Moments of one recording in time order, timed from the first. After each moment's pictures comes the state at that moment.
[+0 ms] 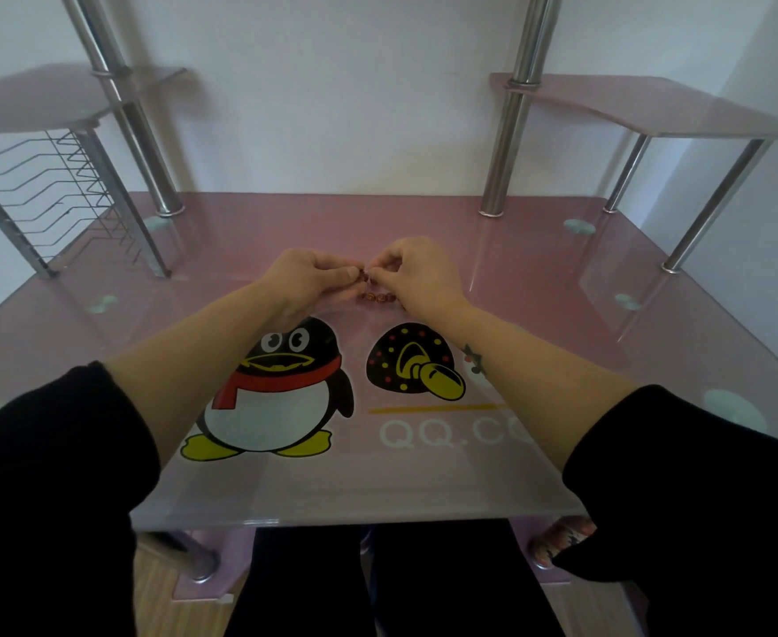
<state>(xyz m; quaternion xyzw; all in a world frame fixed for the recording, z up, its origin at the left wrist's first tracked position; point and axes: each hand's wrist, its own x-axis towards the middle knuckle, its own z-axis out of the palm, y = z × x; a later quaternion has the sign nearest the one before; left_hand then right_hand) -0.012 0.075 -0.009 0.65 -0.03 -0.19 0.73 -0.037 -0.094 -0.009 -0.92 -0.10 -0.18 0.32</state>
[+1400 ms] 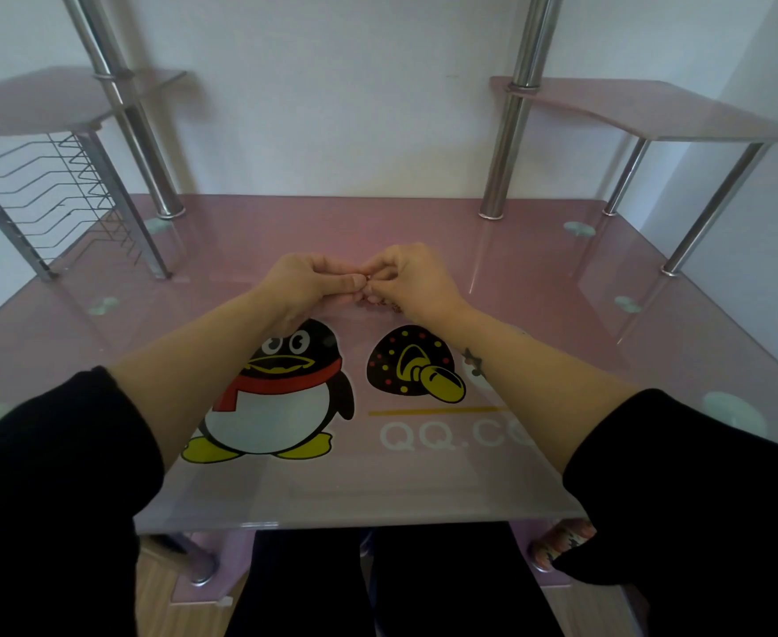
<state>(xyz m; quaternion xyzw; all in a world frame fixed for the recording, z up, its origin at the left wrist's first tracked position) -0.013 0.076 -0.011 0.66 -0.04 -0.18 0.73 -0.042 -0.093 -0.010 -0.89 -0.13 -0.09 0.44</state>
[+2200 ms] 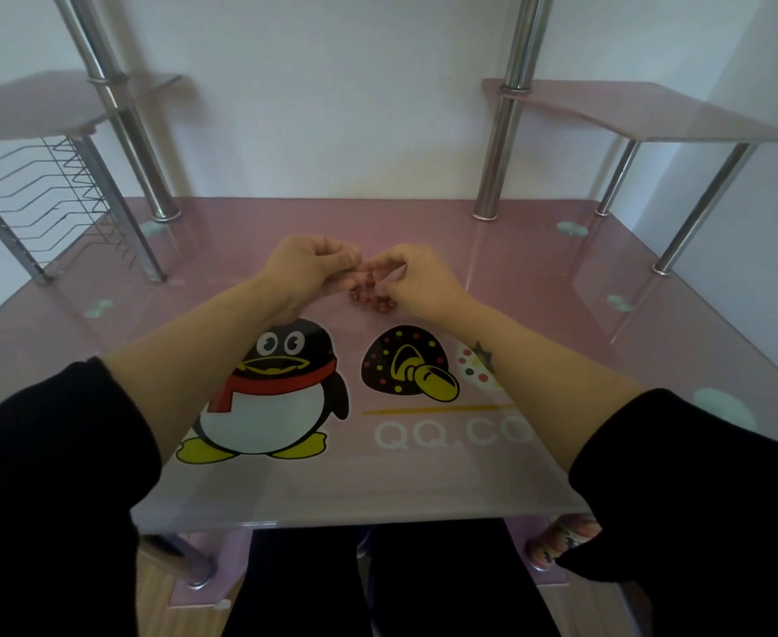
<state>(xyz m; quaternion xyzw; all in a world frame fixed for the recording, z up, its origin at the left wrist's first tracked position) -0.011 0.066 0.006 0.71 -0.05 -0.12 0.69 -0.043 -0.106 -0.005 -0.90 -0.11 -0.09 0.41</state>
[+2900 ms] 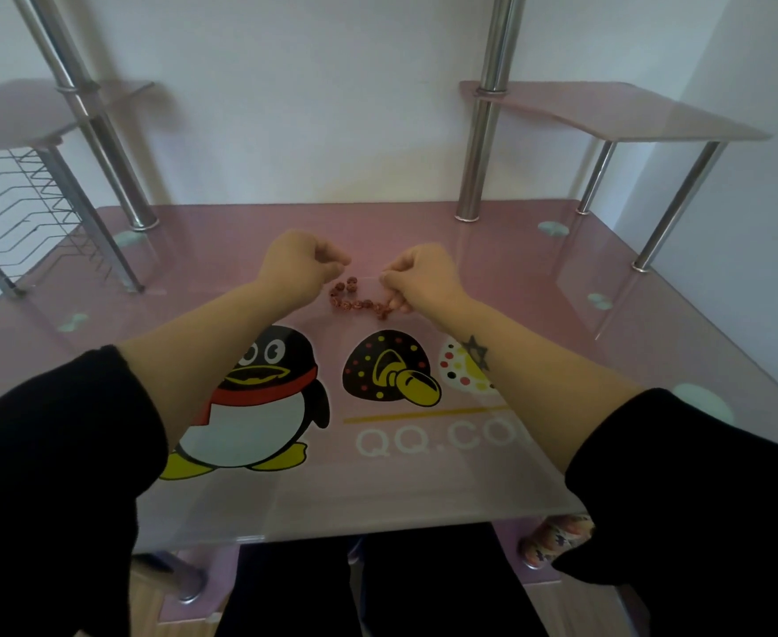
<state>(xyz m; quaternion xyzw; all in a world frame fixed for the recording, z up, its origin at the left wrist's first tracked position) 0.006 0.048 0.002 0.91 -0.15 0.05 0.38 -0.041 -0.125 -0.004 -0.86 0.05 -0.07 0.50</state>
